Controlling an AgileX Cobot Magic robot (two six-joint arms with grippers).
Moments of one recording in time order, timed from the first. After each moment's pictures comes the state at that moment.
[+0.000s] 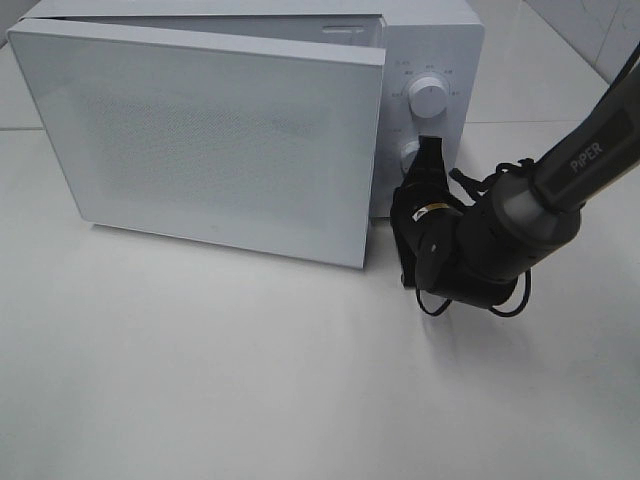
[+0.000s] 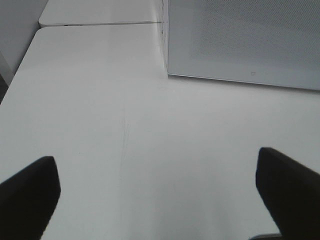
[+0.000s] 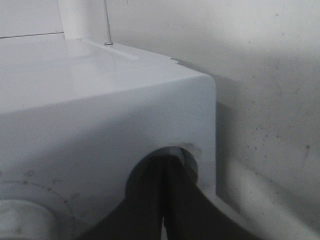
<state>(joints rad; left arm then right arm) 0.00 0.00 -0.52 -0.06 1.08 0.04 0.56 2.20 -0.93 0.72 -0.94 1.35</state>
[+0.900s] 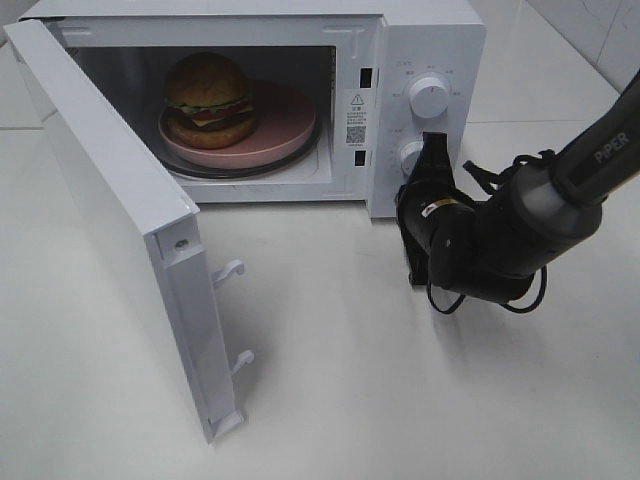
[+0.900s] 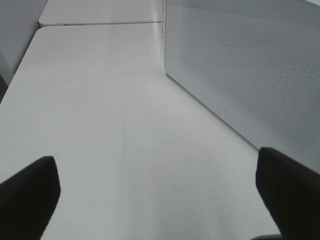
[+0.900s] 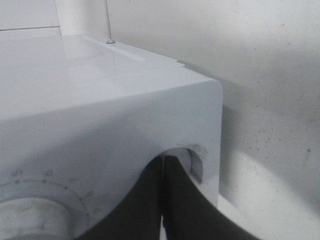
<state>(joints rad) 0.00 0.00 -0.52 -0.06 1.08 0.04 0.55 2.14 -0.88 0.69 -0.90 1.34</state>
